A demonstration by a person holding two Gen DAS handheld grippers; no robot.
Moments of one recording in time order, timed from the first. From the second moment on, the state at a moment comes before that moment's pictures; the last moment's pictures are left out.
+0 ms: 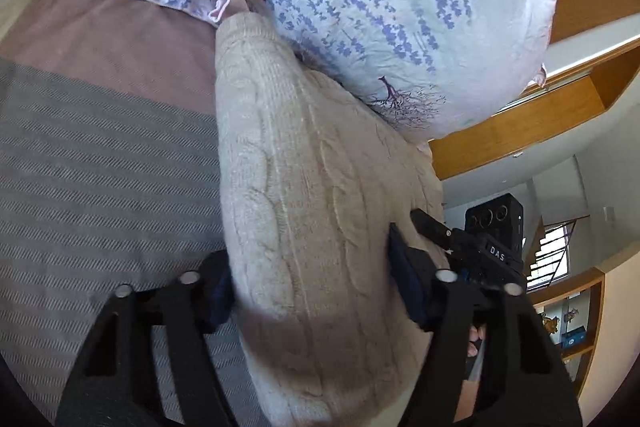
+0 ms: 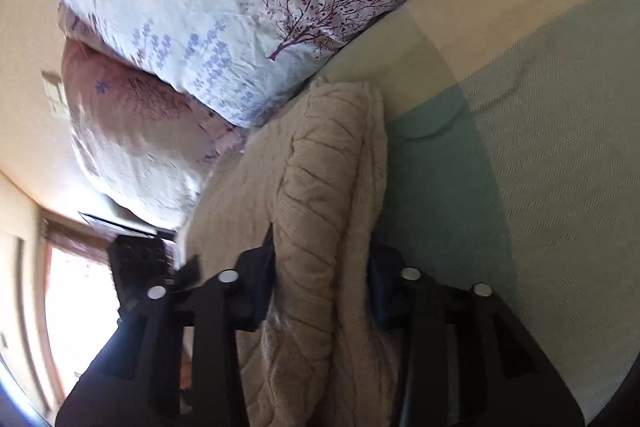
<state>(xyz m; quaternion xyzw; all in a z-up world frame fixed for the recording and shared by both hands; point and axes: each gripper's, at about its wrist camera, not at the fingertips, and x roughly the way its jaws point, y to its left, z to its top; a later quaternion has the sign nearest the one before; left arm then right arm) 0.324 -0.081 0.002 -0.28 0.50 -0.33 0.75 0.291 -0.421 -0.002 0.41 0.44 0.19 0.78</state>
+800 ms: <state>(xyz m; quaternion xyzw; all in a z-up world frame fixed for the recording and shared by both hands) 0.175 0.022 0.094 0.04 0.32 -0.09 0.94 0.307 -0.296 0.026 0.33 0.42 0.20 0.82</state>
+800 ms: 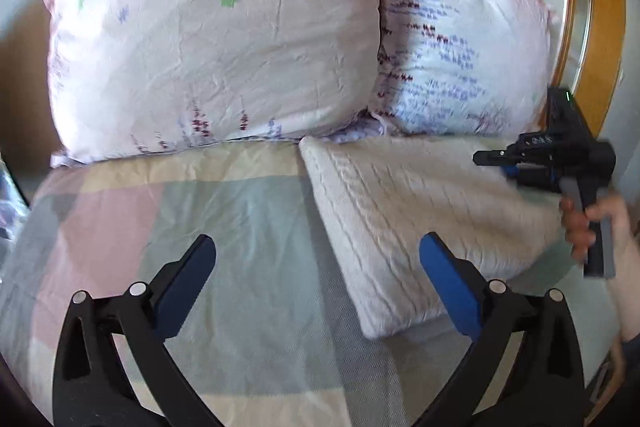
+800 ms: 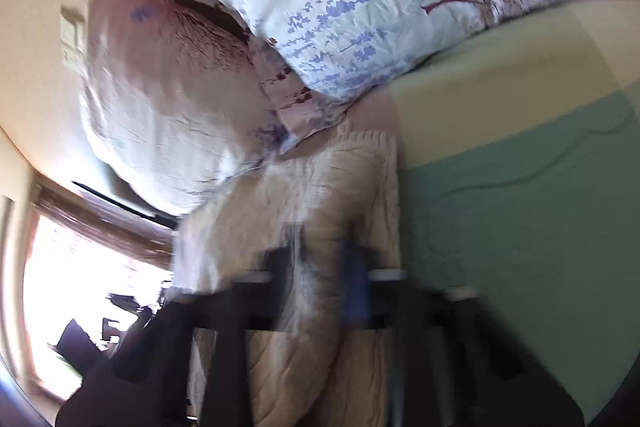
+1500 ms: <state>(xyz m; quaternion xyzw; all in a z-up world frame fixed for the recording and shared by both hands) 0.166 -0.031 0.034 0.07 0.41 -0.05 0.91 0.145 -0.248 0.038 0.10 0.39 0.05 0.92</state>
